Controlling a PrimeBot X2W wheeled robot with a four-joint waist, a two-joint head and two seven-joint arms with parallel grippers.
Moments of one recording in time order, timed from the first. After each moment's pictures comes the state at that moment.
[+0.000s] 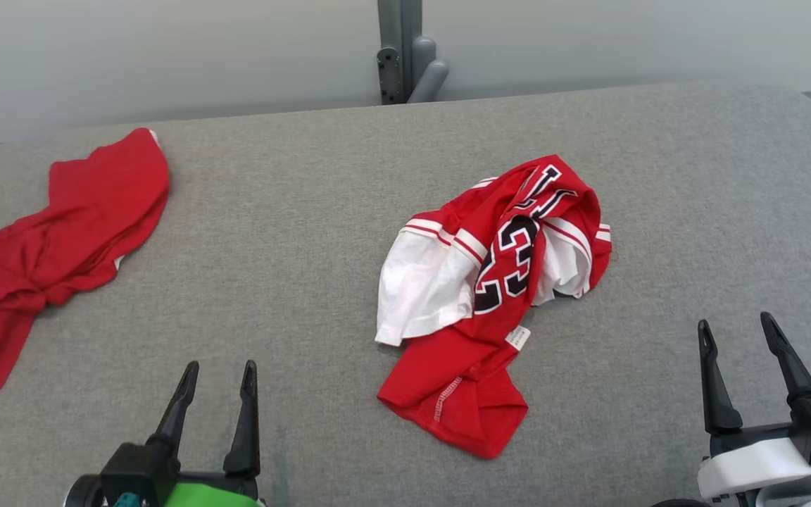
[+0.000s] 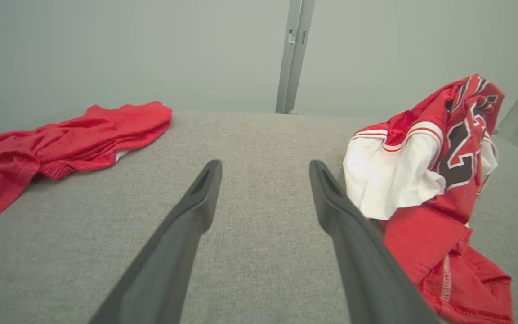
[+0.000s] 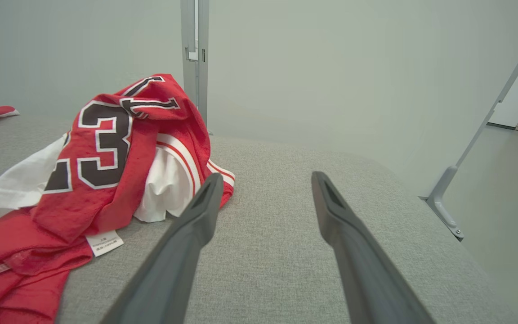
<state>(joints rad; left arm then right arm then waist) 0.04 0.24 -0.32 0.05 -0.40 0.10 -0.26 0.09 -0.07 -0.13 -0.02 -0.05 0.13 -0.26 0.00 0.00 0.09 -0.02</state>
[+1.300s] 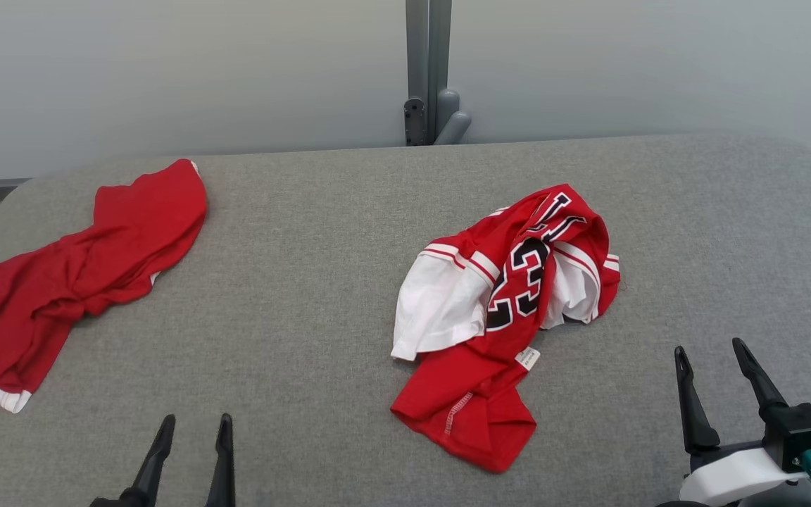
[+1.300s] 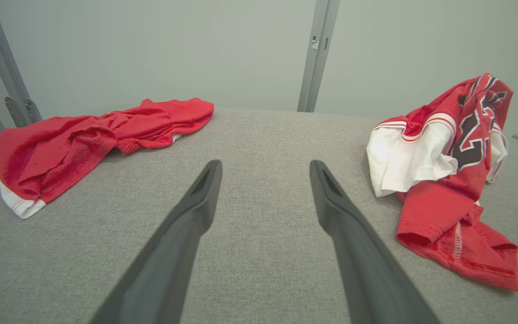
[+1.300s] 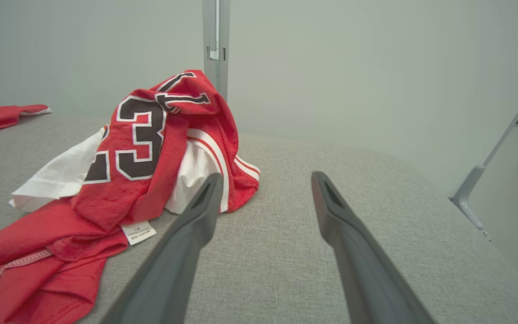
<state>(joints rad) 0.22 0.11 -0.05 0.06 -0.24 -0.13 -0.26 0.10 -0.08 -0.10 0.10 -0.03 0.13 -0.26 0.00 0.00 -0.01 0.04</state>
